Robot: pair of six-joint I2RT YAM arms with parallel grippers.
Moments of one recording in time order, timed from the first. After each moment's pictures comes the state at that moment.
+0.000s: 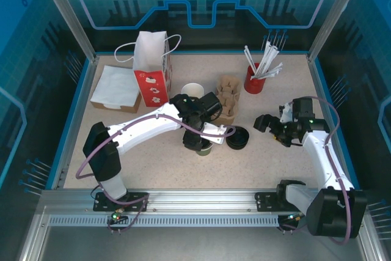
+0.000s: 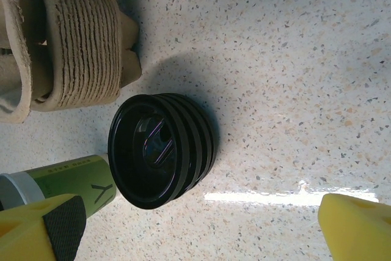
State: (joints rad) left arm -0.89 1.73 1.53 -1.14 -0.01 0.91; right arm -0.11 1.06 0.78 -0.88 -0.48 0.37
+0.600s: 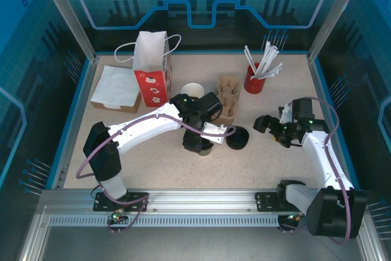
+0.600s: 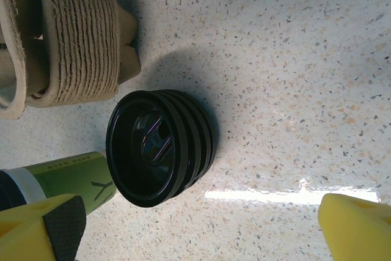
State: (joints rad) left arm -0.89 1.73 1.53 -1.14 -0.01 0.90; right arm -0.11 1.06 0.77 -0.88 -0.49 0.37
